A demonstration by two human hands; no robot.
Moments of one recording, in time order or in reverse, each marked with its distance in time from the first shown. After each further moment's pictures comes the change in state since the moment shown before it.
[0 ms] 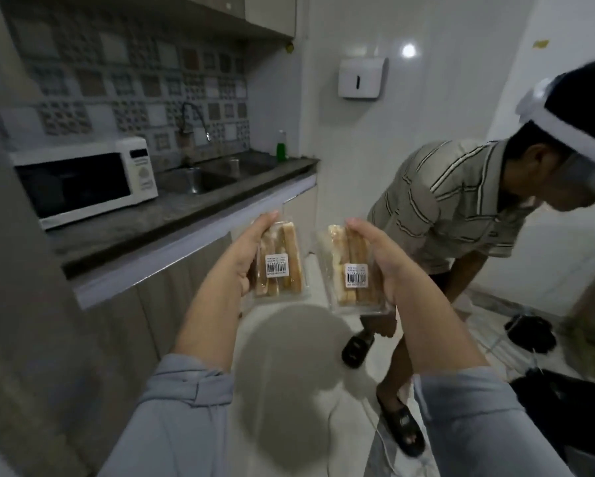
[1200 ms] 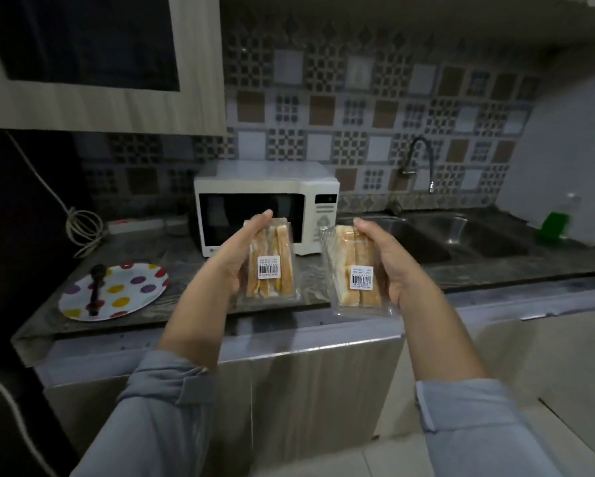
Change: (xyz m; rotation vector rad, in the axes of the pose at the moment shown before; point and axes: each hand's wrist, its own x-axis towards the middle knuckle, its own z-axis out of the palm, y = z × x) left_hand 0.350 0.158 -0.281 -0.128 0.754 0.209; right_hand 0.520 -0.153 0.295 -0.028 -0.785 -0.111
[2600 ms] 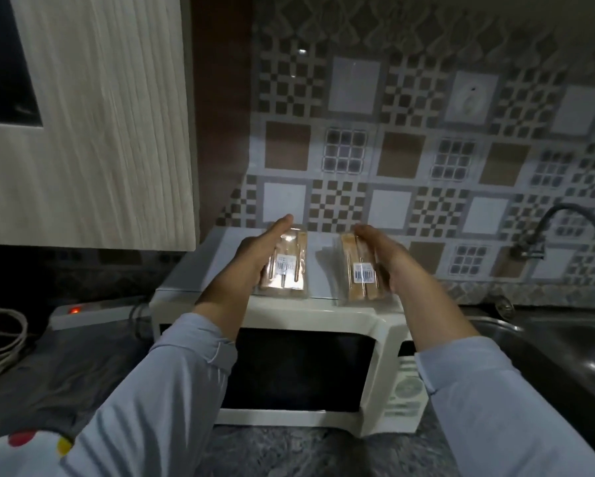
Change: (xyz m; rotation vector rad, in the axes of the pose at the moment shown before) left_hand 0.528 0.121 -0.091 0.132 0.272 0.015; right_hand 0.579 -0.081 0.052 -0.111 0.065 0.077
